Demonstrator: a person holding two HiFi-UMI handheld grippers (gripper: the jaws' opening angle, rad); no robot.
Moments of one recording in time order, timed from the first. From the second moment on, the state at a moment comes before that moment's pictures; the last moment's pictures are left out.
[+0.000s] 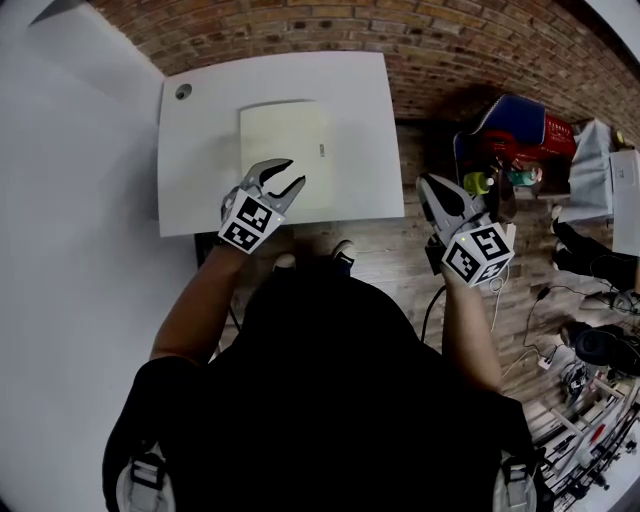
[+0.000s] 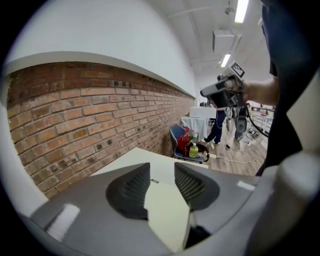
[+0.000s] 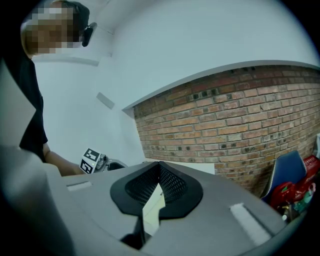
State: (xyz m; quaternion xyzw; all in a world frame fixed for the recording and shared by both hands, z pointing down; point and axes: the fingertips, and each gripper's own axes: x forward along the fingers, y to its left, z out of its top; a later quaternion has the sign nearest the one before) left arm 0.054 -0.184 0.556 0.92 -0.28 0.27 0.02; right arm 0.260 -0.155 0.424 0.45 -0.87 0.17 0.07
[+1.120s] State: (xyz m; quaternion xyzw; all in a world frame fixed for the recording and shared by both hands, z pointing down) left arm 0.100 -0.151 0.688 0.90 -0.20 0.38 0.02; right arm 0.274 -0.137 0.450 0.45 -0.87 0.19 0.10
